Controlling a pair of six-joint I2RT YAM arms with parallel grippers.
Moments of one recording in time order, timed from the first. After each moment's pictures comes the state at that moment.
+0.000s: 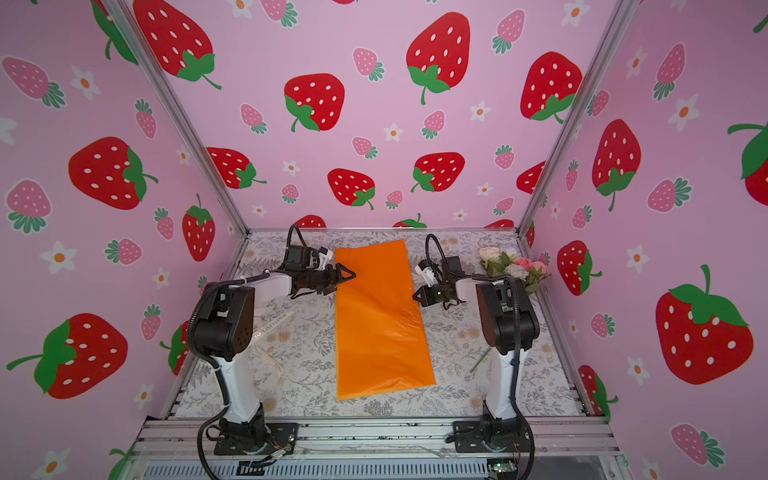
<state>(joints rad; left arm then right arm) -0.17 1.99 1.25 -0.07 0.75 -0.56 0.31 2.02 1.16 -0.14 -0.67 -0.11</state>
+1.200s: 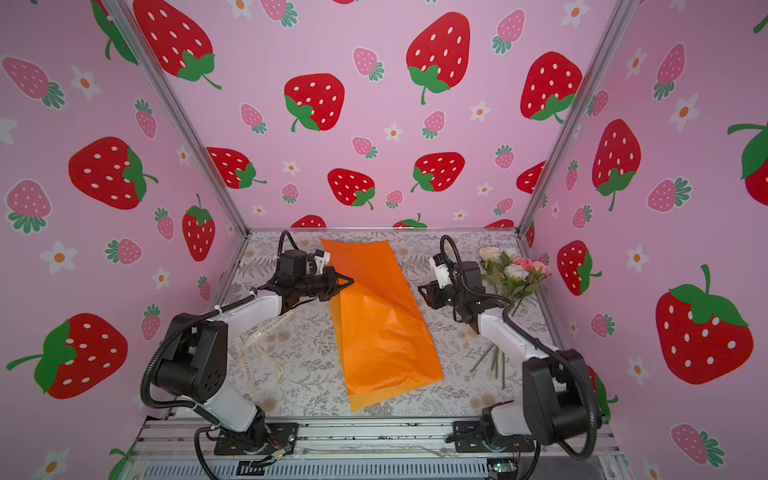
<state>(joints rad) -0.25 1.64 0.99 0.07 0.72 -0.90 0.41 1.32 0.76 0.00 -0.39 -0.01</state>
